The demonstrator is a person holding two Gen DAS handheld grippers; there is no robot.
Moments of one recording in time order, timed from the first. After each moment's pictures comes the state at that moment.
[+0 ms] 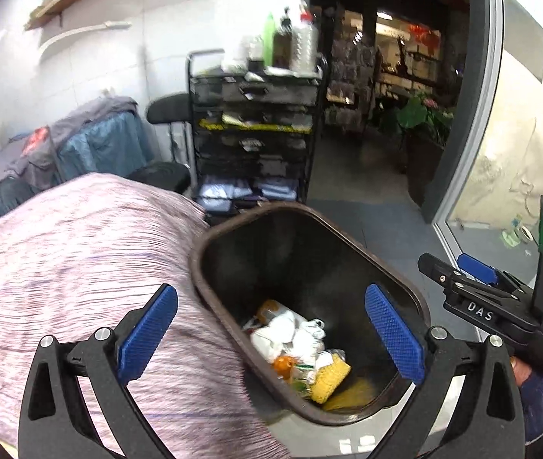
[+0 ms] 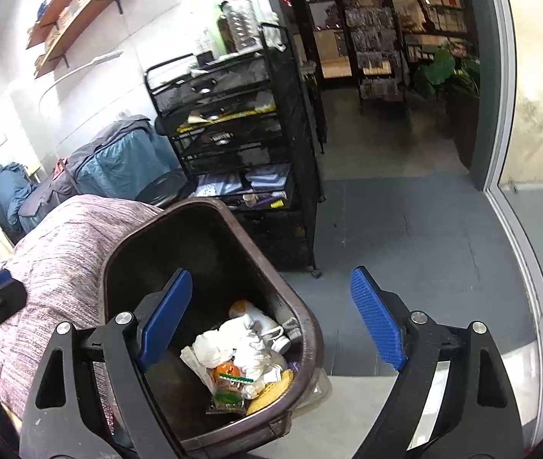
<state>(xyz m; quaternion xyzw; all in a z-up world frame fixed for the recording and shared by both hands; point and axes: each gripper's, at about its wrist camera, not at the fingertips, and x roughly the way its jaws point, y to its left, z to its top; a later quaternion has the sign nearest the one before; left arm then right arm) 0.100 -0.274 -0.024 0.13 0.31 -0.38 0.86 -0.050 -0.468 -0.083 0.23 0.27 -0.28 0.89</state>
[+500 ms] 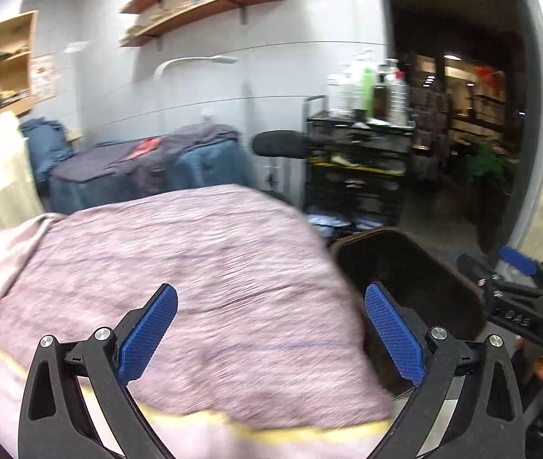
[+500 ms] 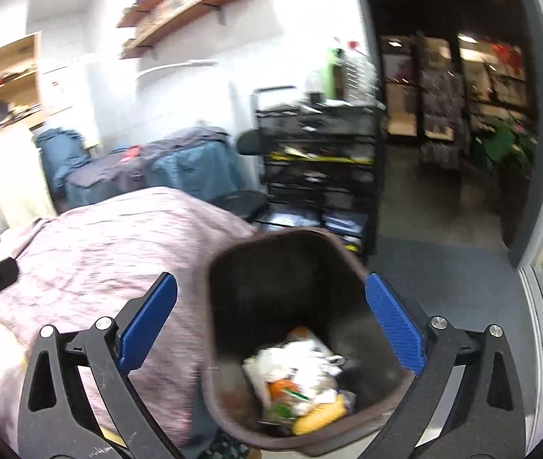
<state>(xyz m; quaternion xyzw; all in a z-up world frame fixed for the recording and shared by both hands) 0.080 -0.148 -0.004 0.10 0.24 -0.23 0.94 -0.024 -0.342 -0.038 0.12 0.21 -0.16 0.96</state>
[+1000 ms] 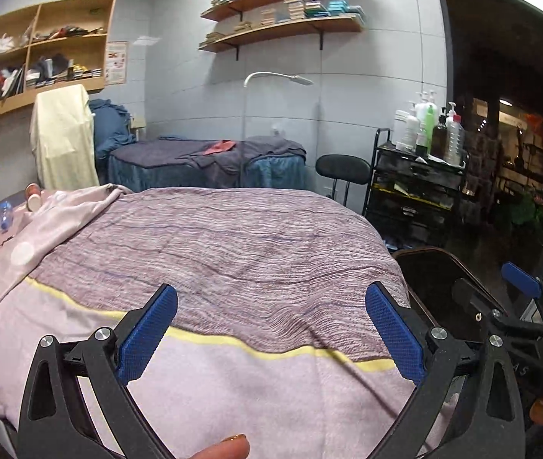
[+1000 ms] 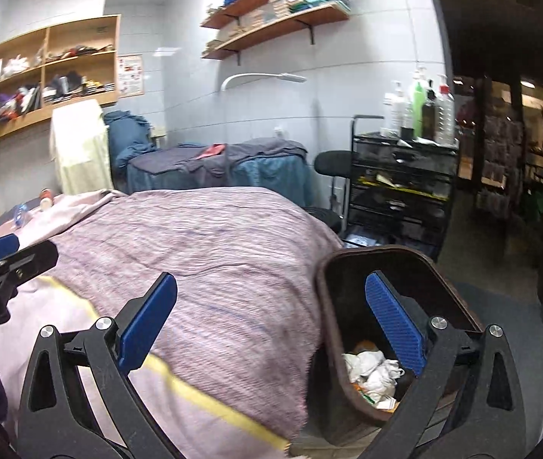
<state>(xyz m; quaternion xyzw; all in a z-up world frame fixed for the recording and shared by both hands) 0.044 -0.056 -0.009 0.02 0.22 -0.15 0.97 -0.034 -0.221 -0.029 0.04 0.18 -0.07 0.98</state>
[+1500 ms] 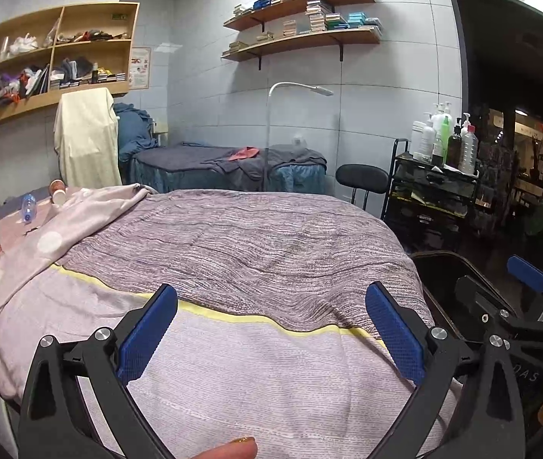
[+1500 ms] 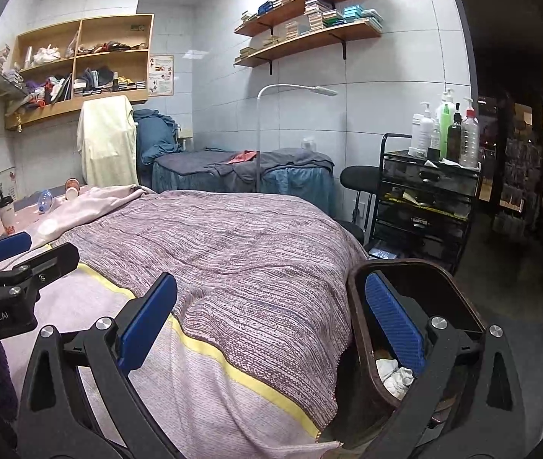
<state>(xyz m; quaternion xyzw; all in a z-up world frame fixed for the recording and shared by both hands) 0.018 -0.036 -0.012 0.01 0.20 -0.11 0.97 -0.053 -0.191 -0.022 0.02 0.17 -0.04 0.99</state>
